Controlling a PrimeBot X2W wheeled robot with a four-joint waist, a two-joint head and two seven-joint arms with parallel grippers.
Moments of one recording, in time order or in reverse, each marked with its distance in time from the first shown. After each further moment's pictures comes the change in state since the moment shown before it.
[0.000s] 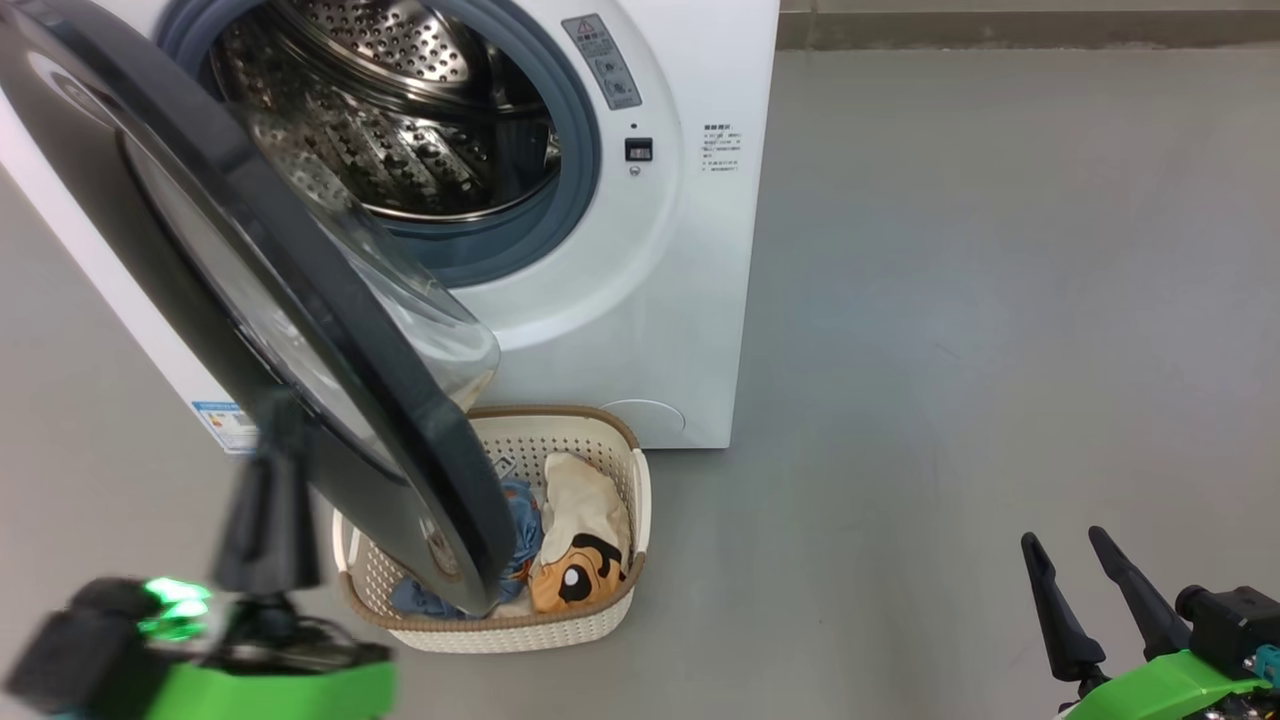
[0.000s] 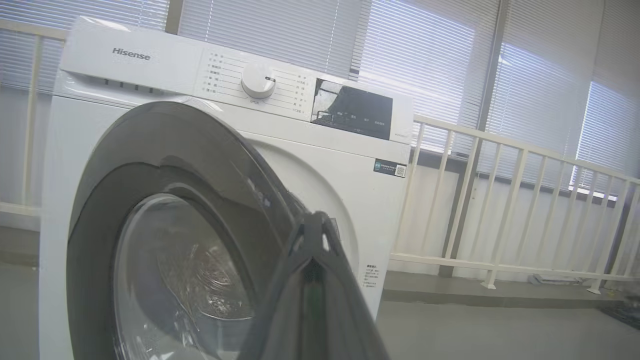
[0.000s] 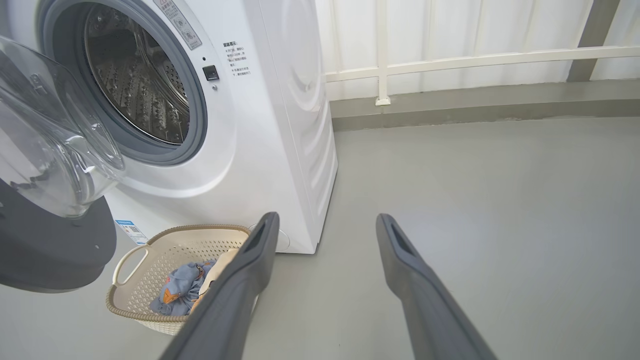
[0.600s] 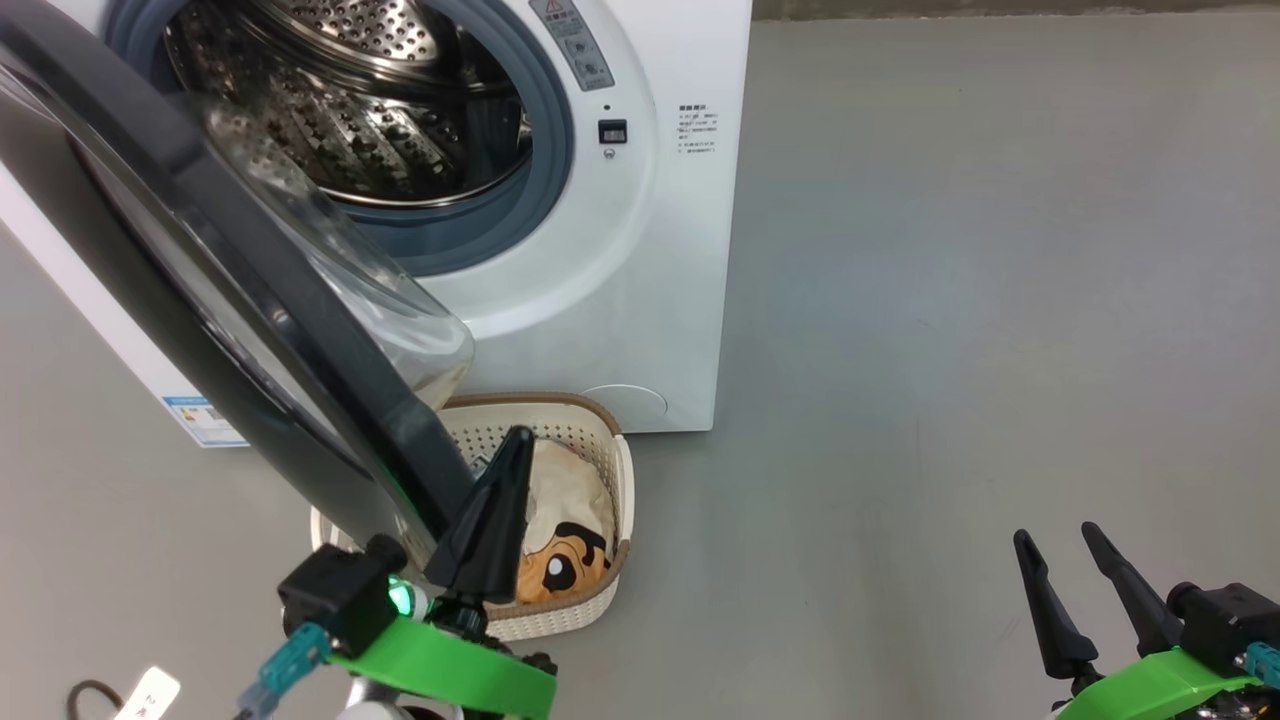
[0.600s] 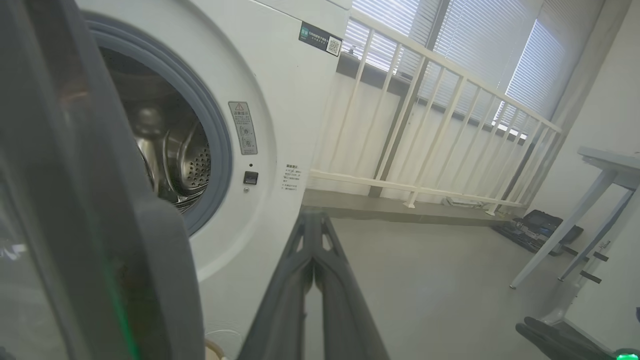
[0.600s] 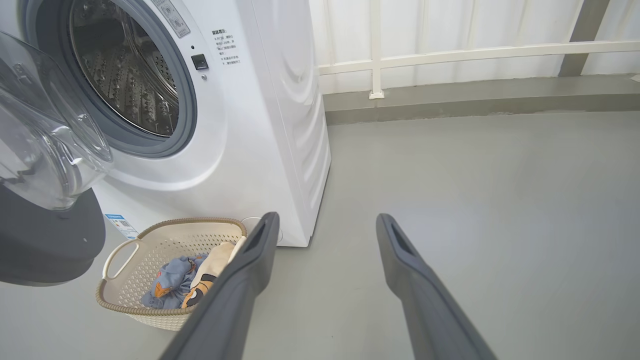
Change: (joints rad) left arm -0.124 -0.016 -0.325 0.266 -0.061 0.002 0.000; right arm -0.003 0.007 0.000 -0.010 -0.027 0.000 0.000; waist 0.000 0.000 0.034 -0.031
